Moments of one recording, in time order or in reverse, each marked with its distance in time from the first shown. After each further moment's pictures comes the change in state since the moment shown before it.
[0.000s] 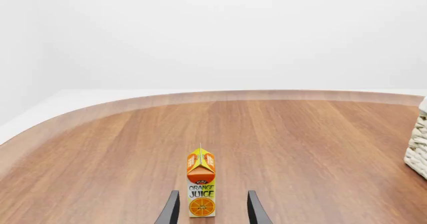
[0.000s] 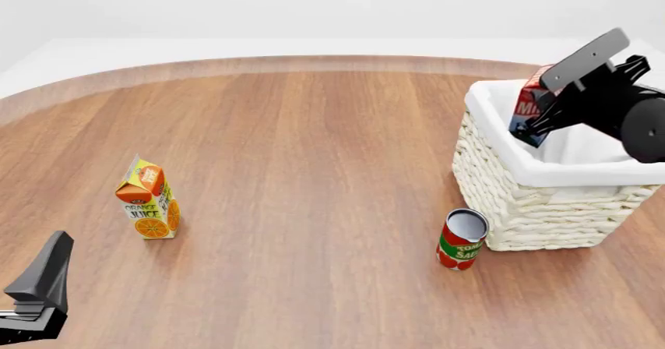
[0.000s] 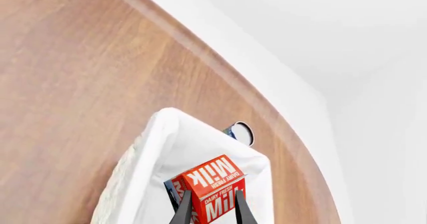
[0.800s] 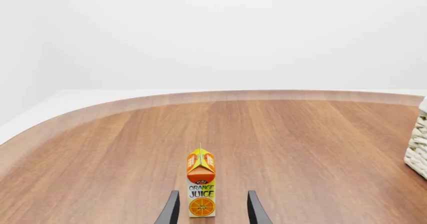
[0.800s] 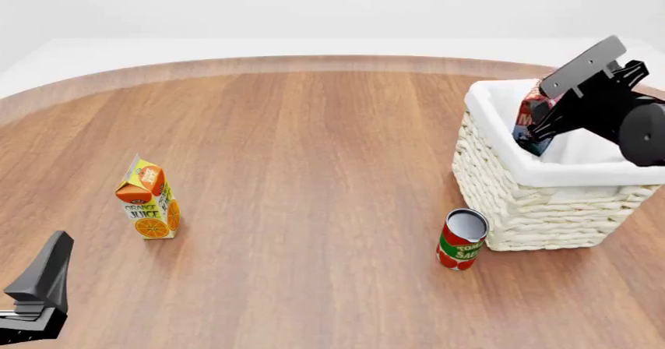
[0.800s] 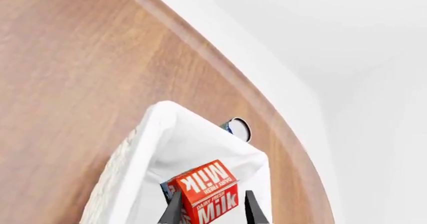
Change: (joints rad) left arm 0.000 0.000 0.000 0.000 0.000; right arm -0.019 0.030 0.007 -0.028 -0.035
